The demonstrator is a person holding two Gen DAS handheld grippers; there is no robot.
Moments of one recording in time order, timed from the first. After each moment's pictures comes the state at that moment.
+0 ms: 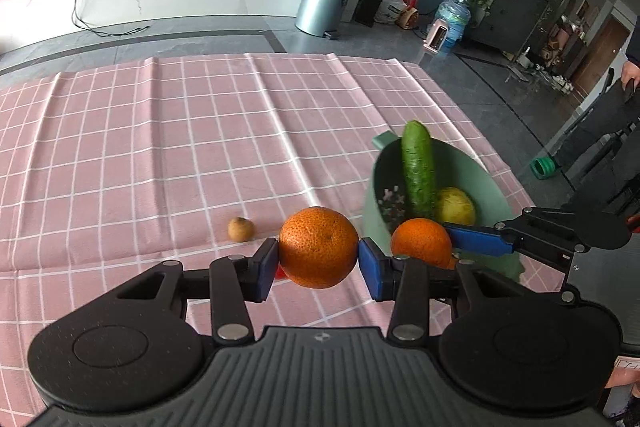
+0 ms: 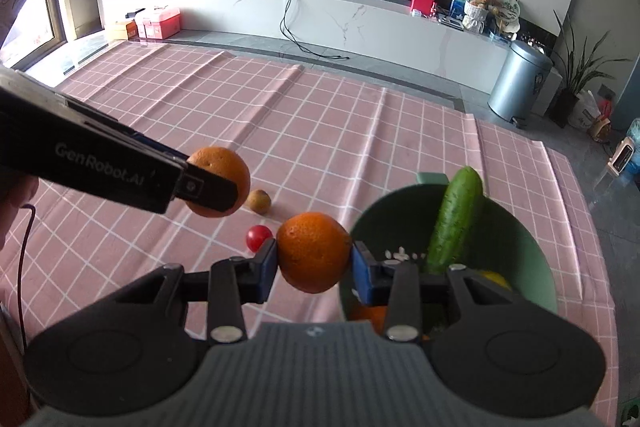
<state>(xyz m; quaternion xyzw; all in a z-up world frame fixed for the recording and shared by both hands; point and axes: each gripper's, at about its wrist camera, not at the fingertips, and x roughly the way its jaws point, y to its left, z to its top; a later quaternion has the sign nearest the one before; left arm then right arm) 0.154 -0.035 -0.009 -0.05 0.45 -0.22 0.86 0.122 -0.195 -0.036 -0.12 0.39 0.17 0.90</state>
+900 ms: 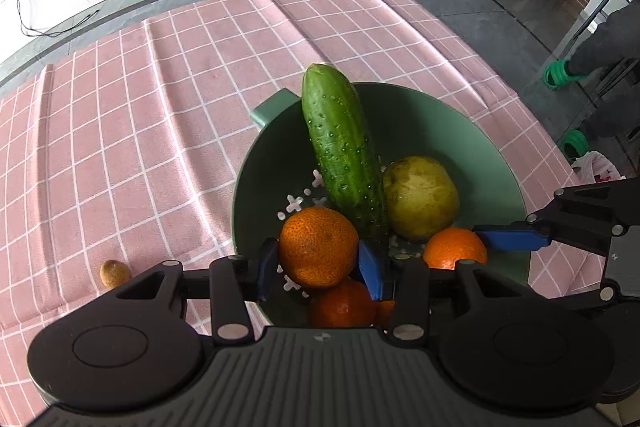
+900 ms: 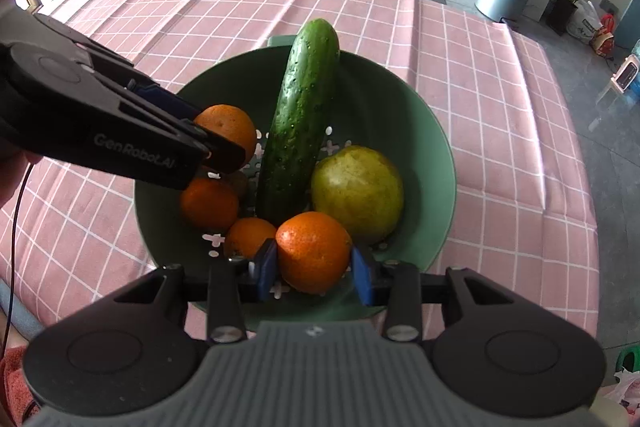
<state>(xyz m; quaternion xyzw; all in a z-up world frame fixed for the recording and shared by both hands) 0.204 -0.175 -0.059 0.06 0.53 -0.23 0.82 0.166 -0.314 -0.076 -0.10 0.52 0.16 0.84</state>
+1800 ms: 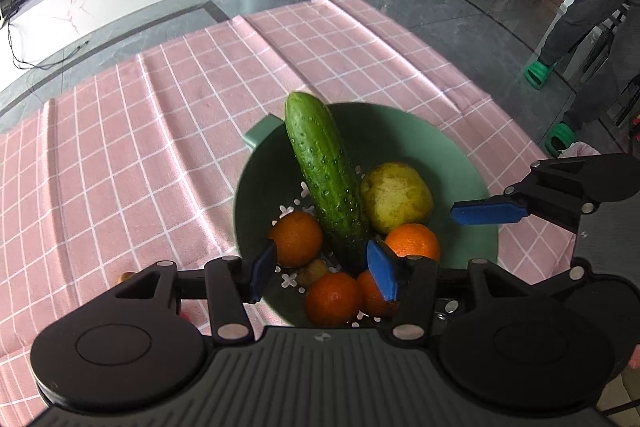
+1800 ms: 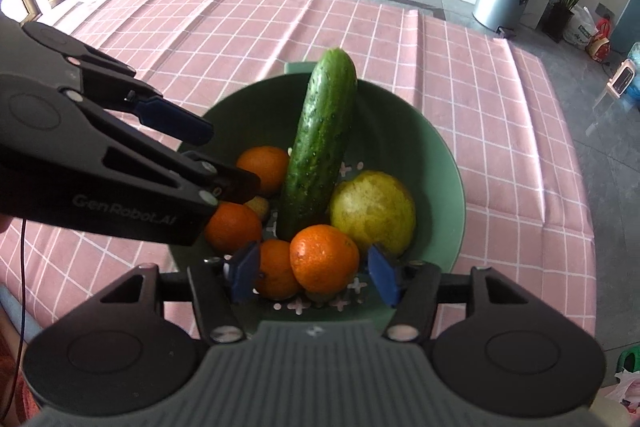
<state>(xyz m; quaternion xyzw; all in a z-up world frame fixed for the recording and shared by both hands) 0.184 -0.167 -0.024 0.08 0.49 -0.26 0.83 0.163 -0.299 -0.055 -0.09 0.50 0.15 0.85</state>
